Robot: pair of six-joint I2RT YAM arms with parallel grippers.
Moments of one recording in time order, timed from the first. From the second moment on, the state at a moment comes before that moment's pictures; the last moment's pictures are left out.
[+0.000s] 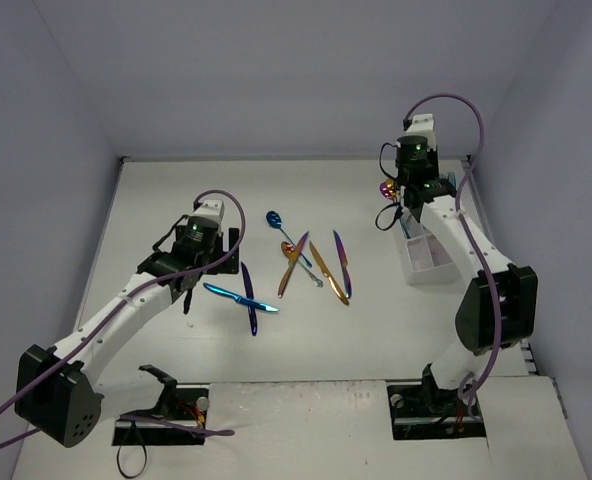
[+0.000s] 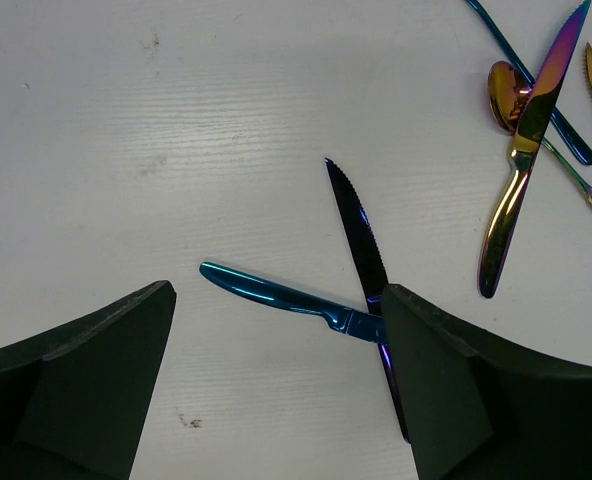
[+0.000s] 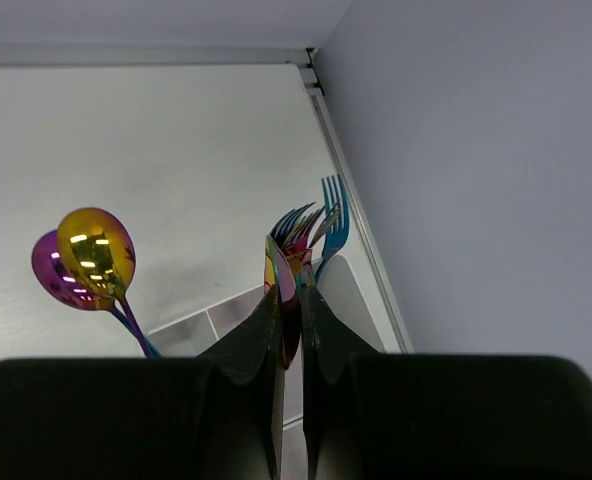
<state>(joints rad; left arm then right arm) -0.48 1.16 0.90 -0.50 -0.26 -0.30 0.22 1.63 1.39 -0.23 0.69 -0.13</state>
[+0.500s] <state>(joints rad) -0.46 1.17 0.90 -0.50 -0.23 -0.30 0.24 1.76 1.33 -0.18 0.72 -0.24</state>
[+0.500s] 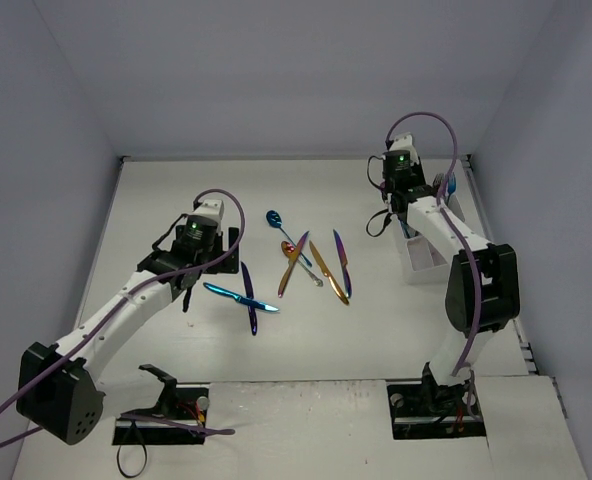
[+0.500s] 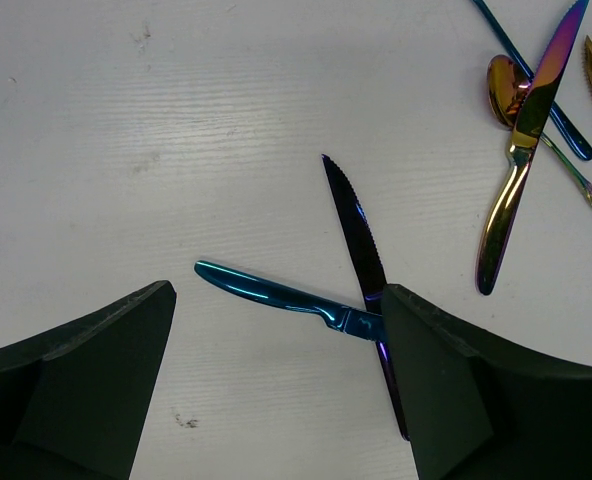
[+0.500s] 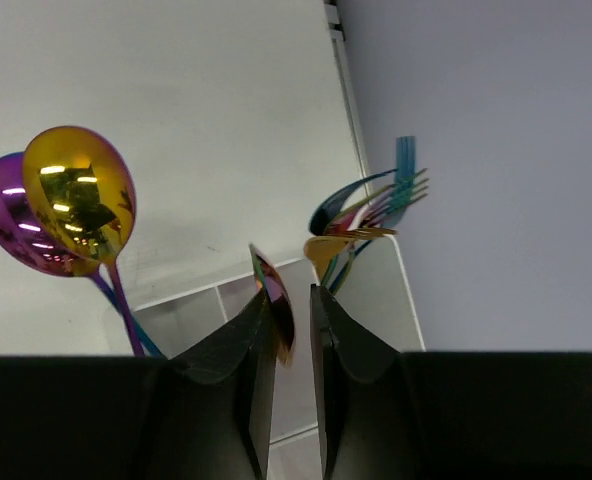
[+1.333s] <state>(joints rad) -0.46 1.35 0.96 -0.48 -0.02 -0.33 0.44 1.45 1.15 -0.21 0.07 0.01</state>
